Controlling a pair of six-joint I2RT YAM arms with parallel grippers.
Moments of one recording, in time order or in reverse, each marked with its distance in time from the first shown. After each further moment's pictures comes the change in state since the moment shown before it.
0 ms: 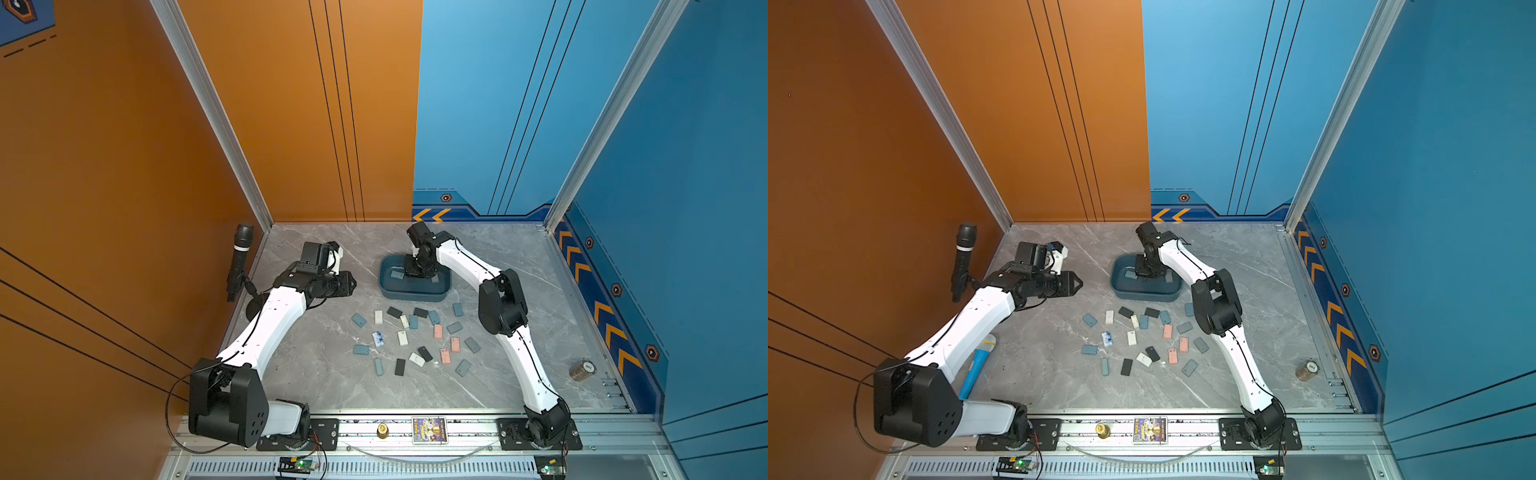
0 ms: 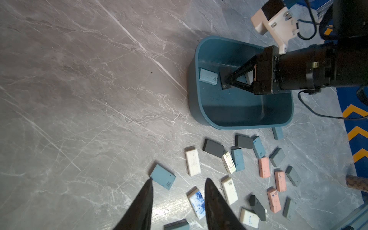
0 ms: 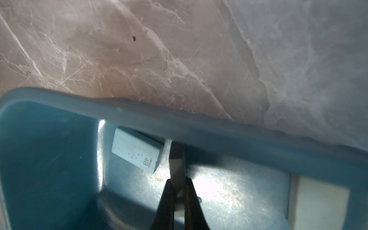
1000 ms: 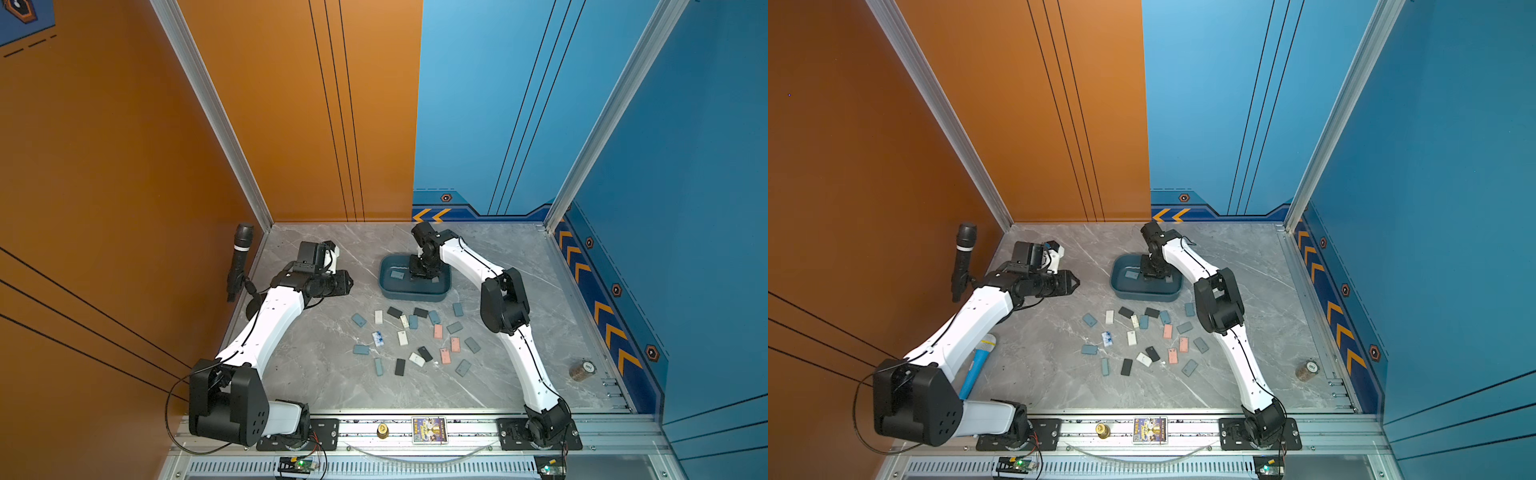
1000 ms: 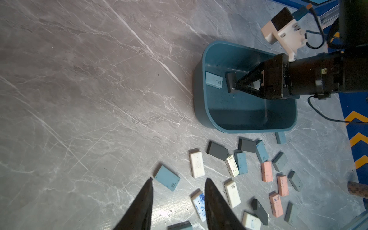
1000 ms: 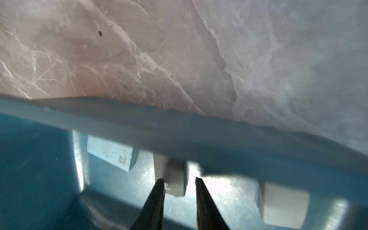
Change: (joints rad) left arm 0.026 0.000 0.000 0.001 0.000 -0.001; right arm -0.026 -0.011 -0.003 -0.065 0.010 0.003
